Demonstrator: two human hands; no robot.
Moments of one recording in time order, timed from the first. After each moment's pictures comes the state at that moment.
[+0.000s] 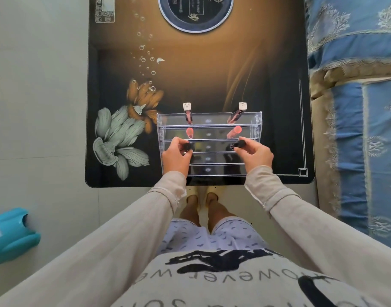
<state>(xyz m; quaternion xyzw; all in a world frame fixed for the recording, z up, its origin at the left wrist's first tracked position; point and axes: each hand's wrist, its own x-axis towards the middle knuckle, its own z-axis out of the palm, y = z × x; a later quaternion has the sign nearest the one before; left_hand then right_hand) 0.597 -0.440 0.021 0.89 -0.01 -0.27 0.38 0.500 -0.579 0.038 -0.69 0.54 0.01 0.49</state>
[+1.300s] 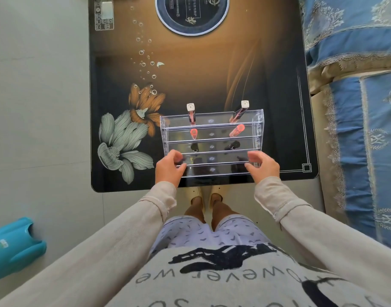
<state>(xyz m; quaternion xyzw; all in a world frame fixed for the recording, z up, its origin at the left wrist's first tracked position) 0.604 -0.395 0.017 0.90 -0.08 -0.32 0.30 0.469 -0.569 0.030 -0.74 0.53 0.08 0.41</state>
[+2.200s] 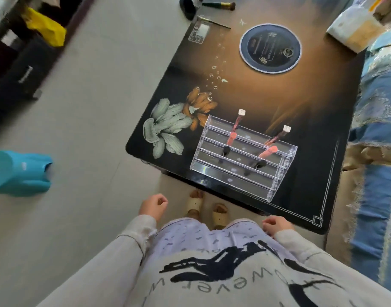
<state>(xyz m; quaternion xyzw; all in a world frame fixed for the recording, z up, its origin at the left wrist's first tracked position) 0.498 -0.268 0.019 0.87 0.18 -0.36 0.27 0.391 -0.581 -0.002 -0.75 0.41 0.39 0.34</state>
